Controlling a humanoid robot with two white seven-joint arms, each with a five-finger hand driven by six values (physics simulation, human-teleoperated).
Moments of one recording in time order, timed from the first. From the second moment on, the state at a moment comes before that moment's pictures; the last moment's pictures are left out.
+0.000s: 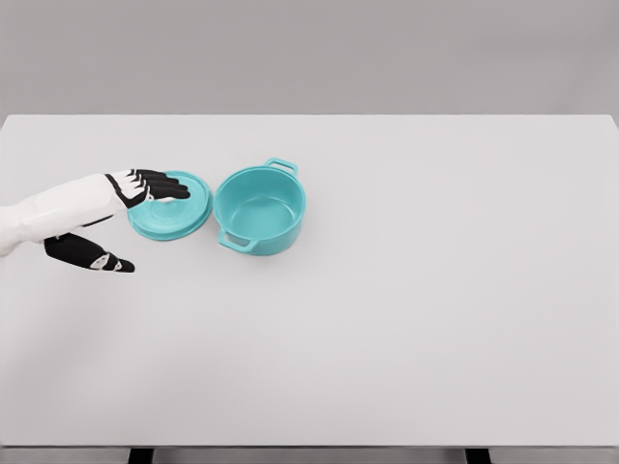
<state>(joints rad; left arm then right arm) -0.27 0.99 -0.36 -1.69 0.05 -0.61 -0.44 -0.07 0.00 0.11 0.13 0.07 -0.28 0.38</state>
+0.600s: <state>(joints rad) -0.51 0.85 -0.61 -1.40 0.13 -0.61 -0.42 -0.07 0.00 0.10 0.13 0.07 -0.28 0.38</state>
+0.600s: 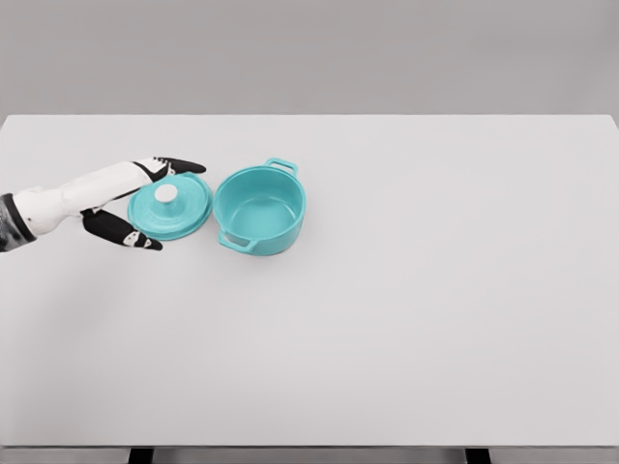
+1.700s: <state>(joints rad) -0.72 0.66 -0.73 -0.86 0.13 -0.61 -0.47 -0.06 0.00 0.10 0.13 0.07 -0.28 0.38</state>
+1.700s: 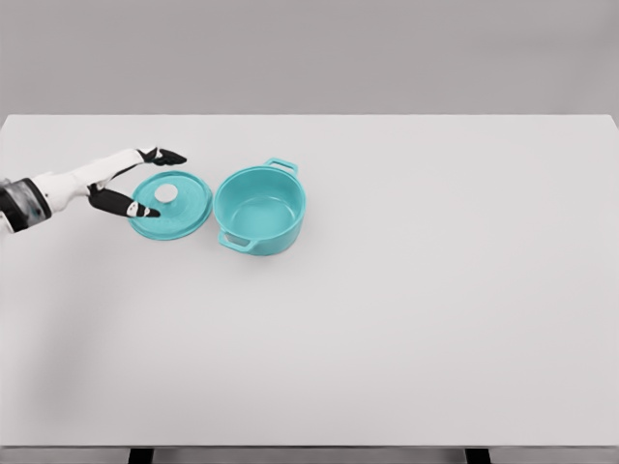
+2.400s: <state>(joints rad) -0.76 0.61 -0.74 -0.77 0.09 -0.61 -0.50 -0.07 0.00 0.10 0.13 0.07 -0.28 0.38</state>
